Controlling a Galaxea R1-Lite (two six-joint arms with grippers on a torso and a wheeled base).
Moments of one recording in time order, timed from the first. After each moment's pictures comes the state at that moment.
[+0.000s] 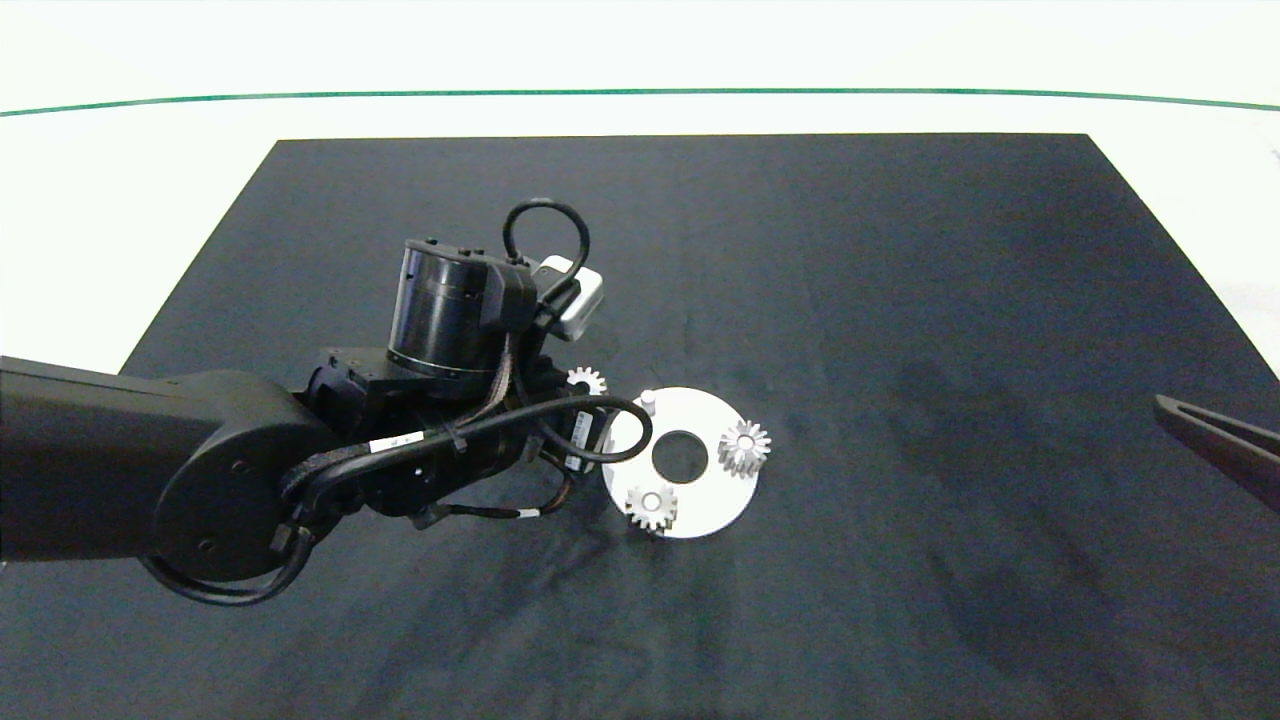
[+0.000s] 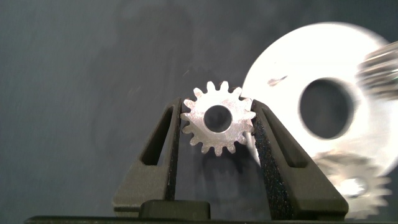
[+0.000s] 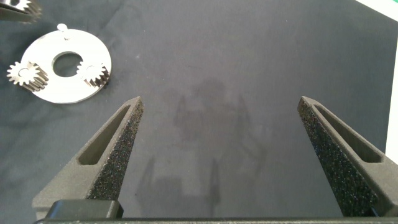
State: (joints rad) left arm -0.67 1.73 -1.08 -0.26 0.26 0.15; right arm 0.62 0.94 -0.80 -0.03 -0.38 -0.31
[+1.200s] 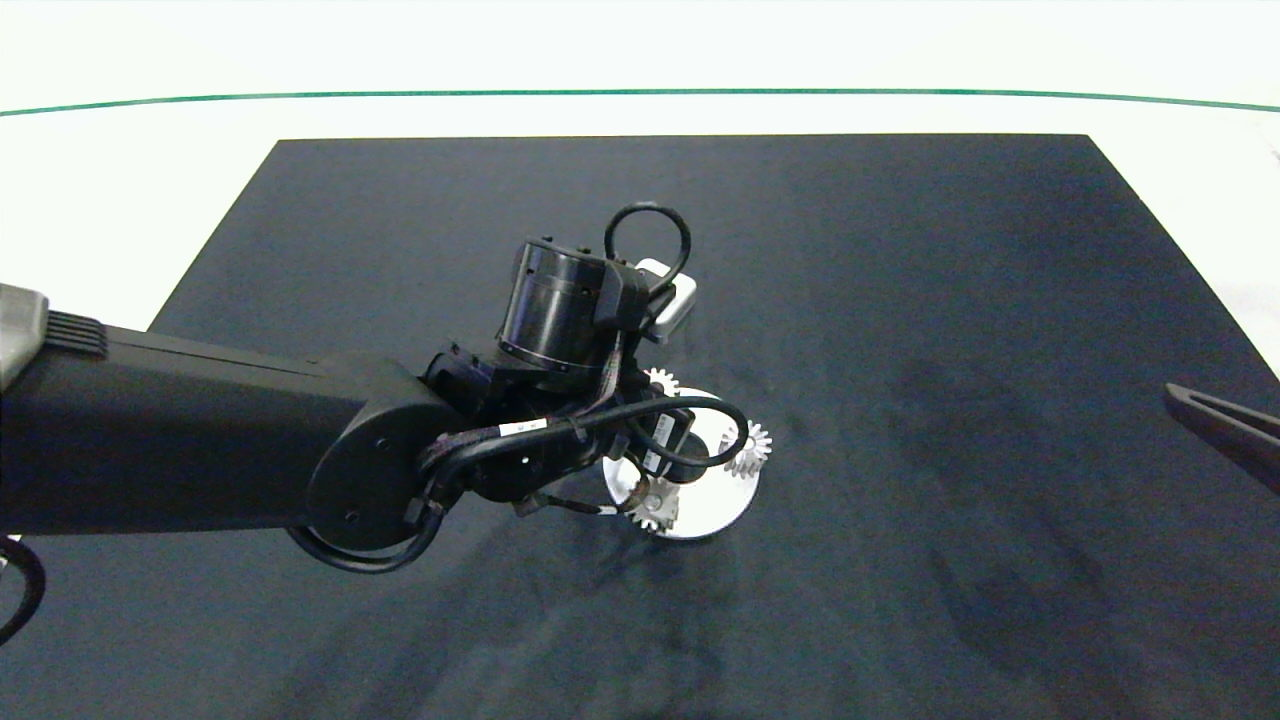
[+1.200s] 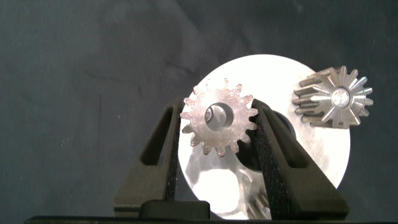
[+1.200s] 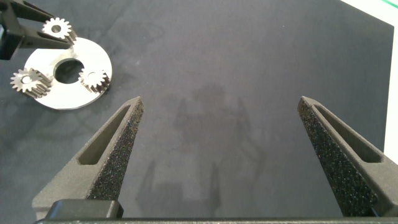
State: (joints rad) left arm -0.76 1.86 -1.25 -0.18 0.26 0.16; right arm 0.62 0.93 -0.80 -0.04 -0.38 -0.31
